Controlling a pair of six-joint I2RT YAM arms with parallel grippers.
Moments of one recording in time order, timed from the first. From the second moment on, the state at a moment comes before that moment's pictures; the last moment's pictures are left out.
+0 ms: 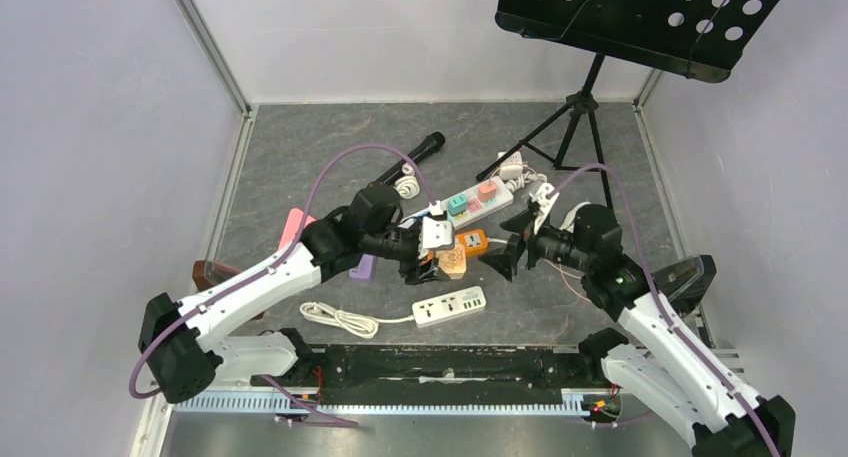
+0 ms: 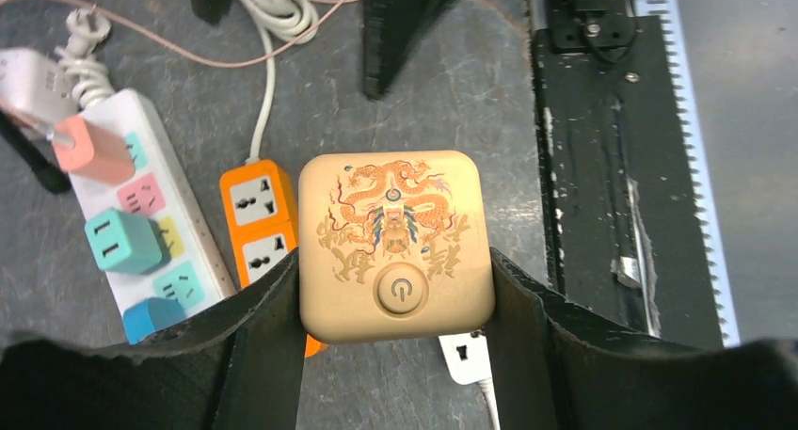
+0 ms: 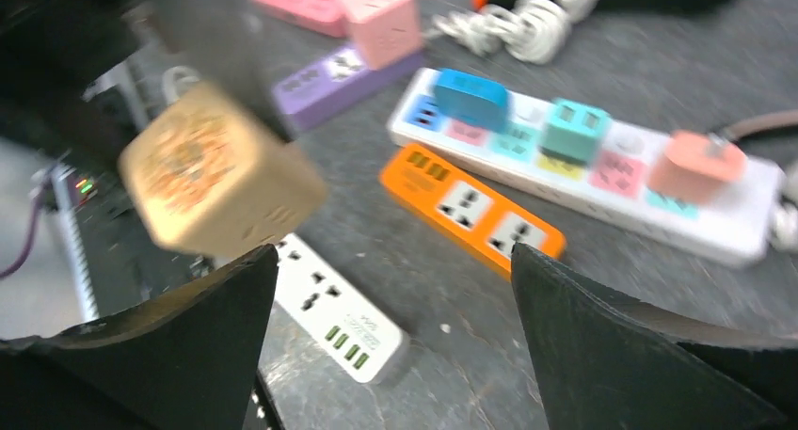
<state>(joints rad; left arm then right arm) -0.85 1.17 0.91 -0.32 0.59 0.45 0.45 0.80 0.60 -0.12 -0.51 0.05</state>
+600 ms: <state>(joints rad) -0.83 1.25 1.09 -0.60 0.81 0.64 0.67 0.85 0.59 0.01 -0.87 -0.09</state>
